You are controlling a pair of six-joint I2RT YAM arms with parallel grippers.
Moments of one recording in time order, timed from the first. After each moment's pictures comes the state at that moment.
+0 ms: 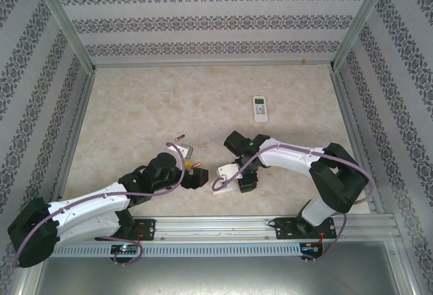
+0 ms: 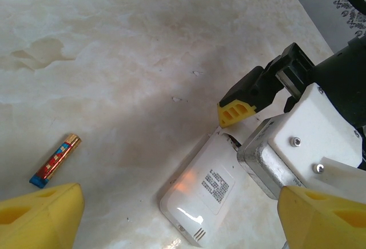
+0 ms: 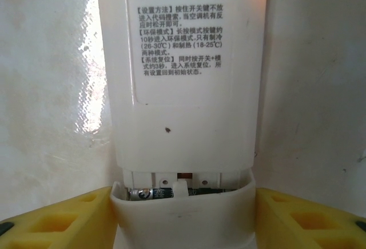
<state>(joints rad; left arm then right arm) -0.85 0.95 0.37 0.03 0.06 -0.59 0.80 1.59 0.89 -0.79 -0.17 -0.98</state>
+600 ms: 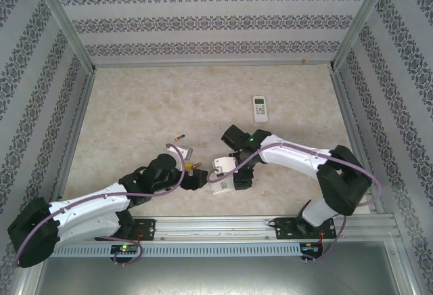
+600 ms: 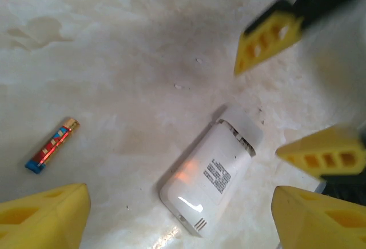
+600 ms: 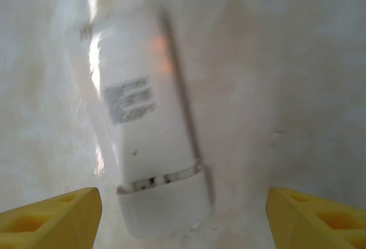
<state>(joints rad) -0.85 0.96 0.35 0.03 0.09 -0.62 0.78 1.46 0.97 -0.78 -0.21 -0.65</state>
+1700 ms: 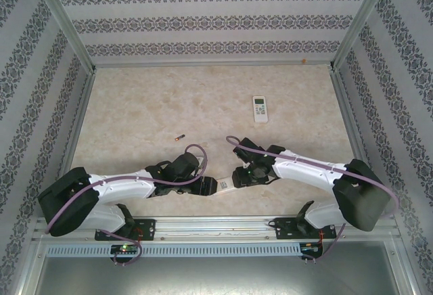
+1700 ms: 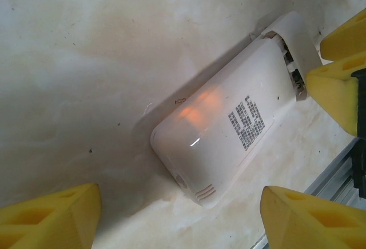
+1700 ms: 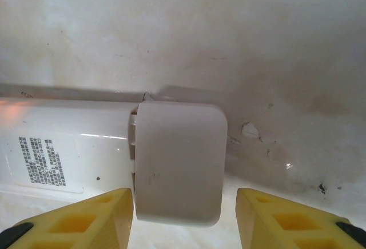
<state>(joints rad) -0.90 1.33 0.50 -0.07 0.24 -0.80 0.81 1.39 0.72 -0.66 -0.12 0.61</state>
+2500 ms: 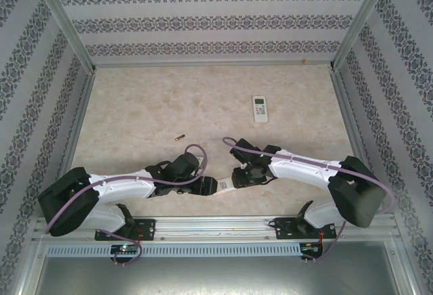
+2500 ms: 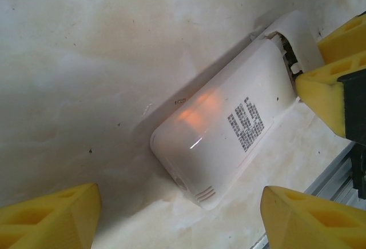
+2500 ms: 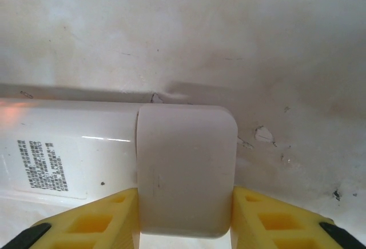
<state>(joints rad) -0.90 1.33 0.50 -0.07 0.24 -0.80 0.83 1.41 0.74 -0.66 -0.12 0.62</state>
